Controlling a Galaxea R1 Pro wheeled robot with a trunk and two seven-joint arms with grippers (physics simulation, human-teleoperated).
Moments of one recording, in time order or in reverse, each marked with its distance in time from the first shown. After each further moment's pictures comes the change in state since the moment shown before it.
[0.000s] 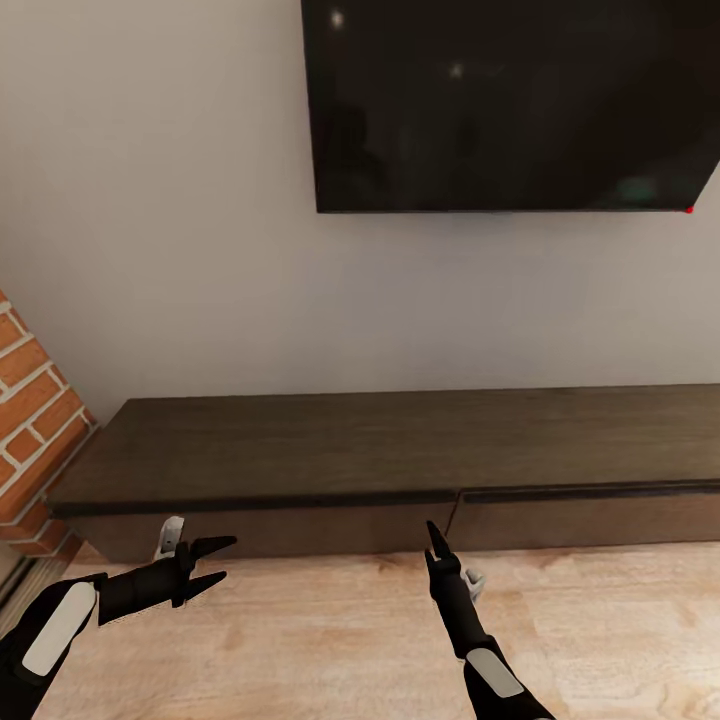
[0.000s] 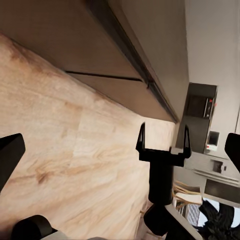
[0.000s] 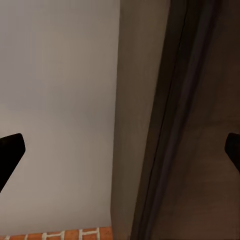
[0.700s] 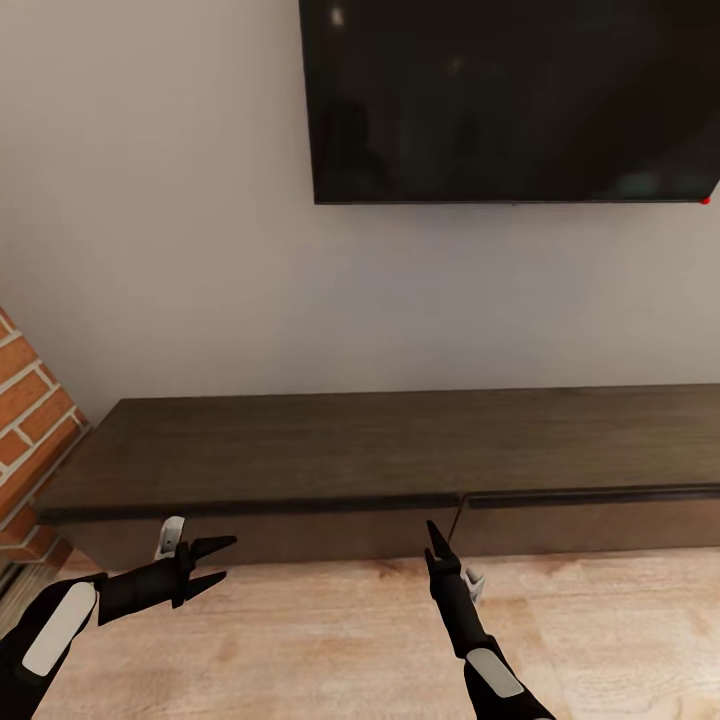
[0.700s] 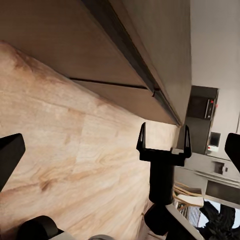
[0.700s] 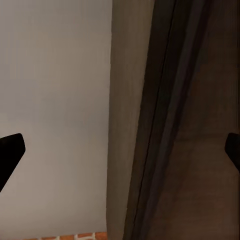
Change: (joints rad) left arm 0.000 0.000 0.000 0.000 -0.002 0.000 0.000; right arm 0.000 0.000 0.000 0.000 0.000 -0.001 0.000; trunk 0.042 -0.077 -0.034
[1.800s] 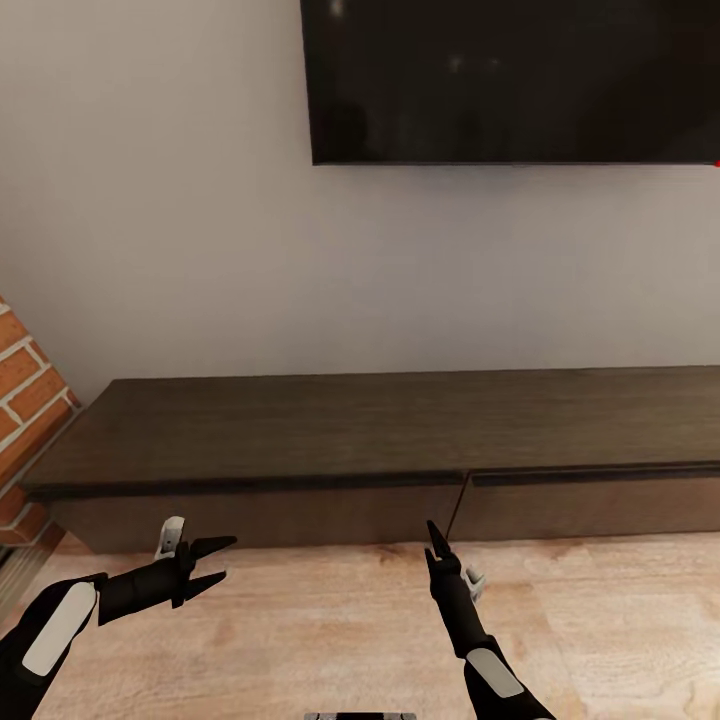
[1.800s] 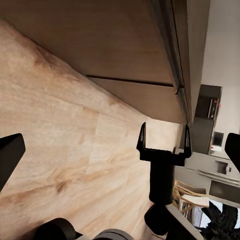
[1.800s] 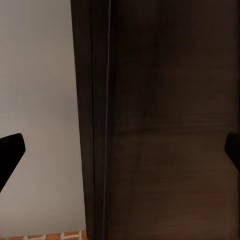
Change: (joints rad) left arm 0.000 0.000 0.000 0.000 0.000 0.000 0.000; right arm 0.000 0.000 0.000 0.000 0.002 -0.005 0.000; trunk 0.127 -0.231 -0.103
